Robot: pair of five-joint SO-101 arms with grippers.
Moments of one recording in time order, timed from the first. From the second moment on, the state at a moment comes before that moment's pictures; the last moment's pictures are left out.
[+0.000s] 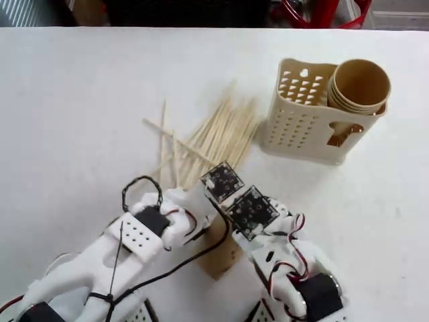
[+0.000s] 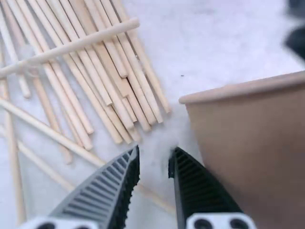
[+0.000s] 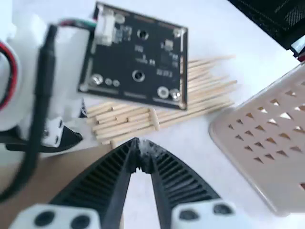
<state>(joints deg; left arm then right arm) 30.5 -35.8 69.5 40.0 -16.7 -28.6 -100.3 73.6 69.8 24.3</state>
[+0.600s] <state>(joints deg) 27.2 -31.8 28.7 71.1 -7.0 15.5 -74.9 74.2 69.5 34.3</state>
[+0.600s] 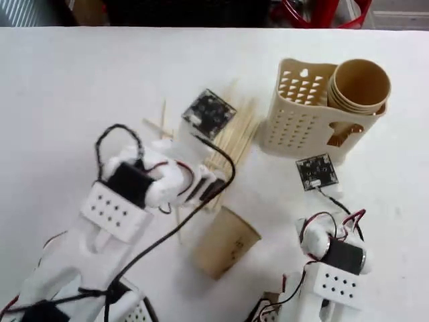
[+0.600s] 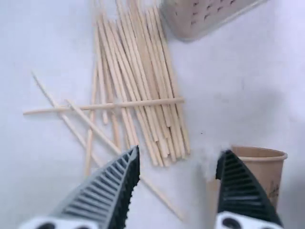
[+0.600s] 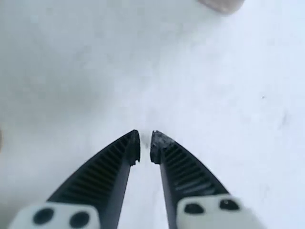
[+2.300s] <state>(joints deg) 28.6 26.9 -27.5 101.8 1.1 20.5 -72.7 85.5 57.7 34.3</state>
